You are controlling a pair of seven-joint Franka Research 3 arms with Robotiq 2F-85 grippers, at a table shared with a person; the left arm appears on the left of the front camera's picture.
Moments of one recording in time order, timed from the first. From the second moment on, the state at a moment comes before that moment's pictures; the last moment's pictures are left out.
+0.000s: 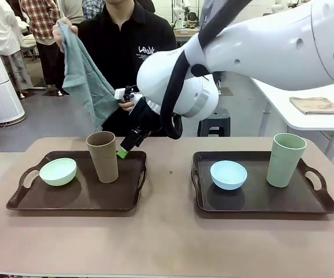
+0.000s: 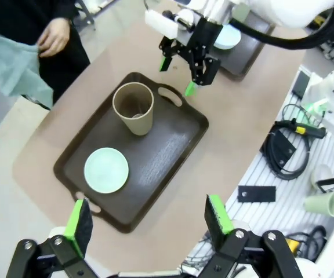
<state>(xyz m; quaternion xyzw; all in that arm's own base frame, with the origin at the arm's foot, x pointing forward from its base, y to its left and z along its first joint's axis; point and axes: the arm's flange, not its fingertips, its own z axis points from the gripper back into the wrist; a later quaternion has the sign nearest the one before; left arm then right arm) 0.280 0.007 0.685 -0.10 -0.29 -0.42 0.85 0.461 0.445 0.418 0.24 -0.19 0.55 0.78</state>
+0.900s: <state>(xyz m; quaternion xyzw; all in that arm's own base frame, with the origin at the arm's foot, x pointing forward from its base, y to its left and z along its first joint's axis) 0.351 0.007 0.585 -0.01 -0.10 -0.24 0.97 0.484 0.442 0.400 0.23 -0.27 0.63 0.69</state>
